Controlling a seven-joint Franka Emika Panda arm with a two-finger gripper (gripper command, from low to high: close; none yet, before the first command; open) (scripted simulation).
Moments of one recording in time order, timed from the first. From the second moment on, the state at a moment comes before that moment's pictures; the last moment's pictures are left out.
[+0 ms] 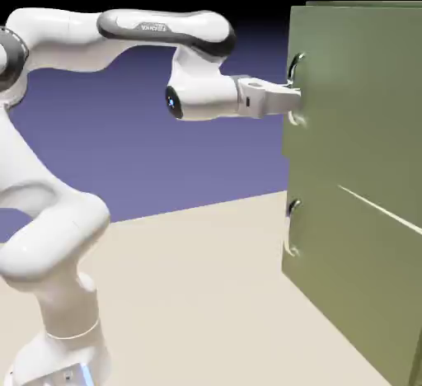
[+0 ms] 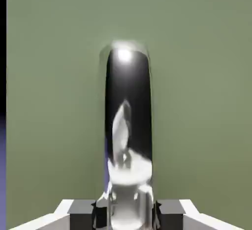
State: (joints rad) arm -0.59 -0.61 0.67 -2.28 2.90 2.90 -1.76
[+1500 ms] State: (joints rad) arm 0.08 -1.36 -0.38 -2.90 1.18 2.50 -0.76
